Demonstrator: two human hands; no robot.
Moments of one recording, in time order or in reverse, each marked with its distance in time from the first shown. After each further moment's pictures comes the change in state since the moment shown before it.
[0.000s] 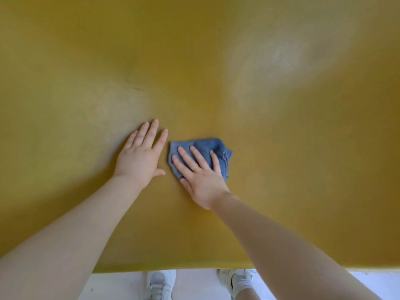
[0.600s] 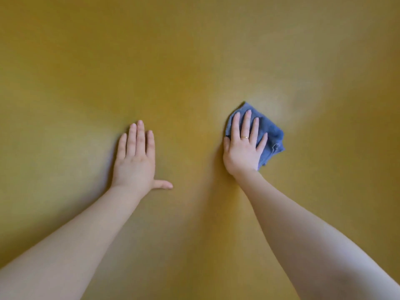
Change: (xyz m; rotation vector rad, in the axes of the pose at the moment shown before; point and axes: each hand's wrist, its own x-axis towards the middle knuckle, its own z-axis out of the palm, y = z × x) left_hand 0.072 -0.014 -0.021 0.135 0.295 -0.179; right_hand 0.087 0.107 -0.074 0.014 0.627 0.645
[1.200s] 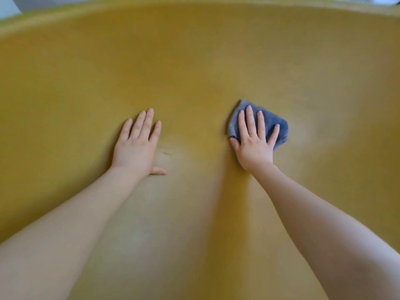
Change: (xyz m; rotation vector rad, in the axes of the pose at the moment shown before) left_hand 0.005 -0.066 -0.022 0.059 0.123 -0.074; right_hand 0.039 -0.035 -0.020 -0.115 0.046 -0.295
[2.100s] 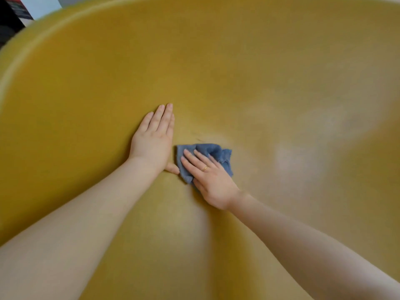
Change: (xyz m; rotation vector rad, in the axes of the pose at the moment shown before) left_hand -0.032 -0.044 0.003 0.026 -0.081 0.056; right_hand -0.088 -0.133 0.024 0.282 -0.251 -0.673
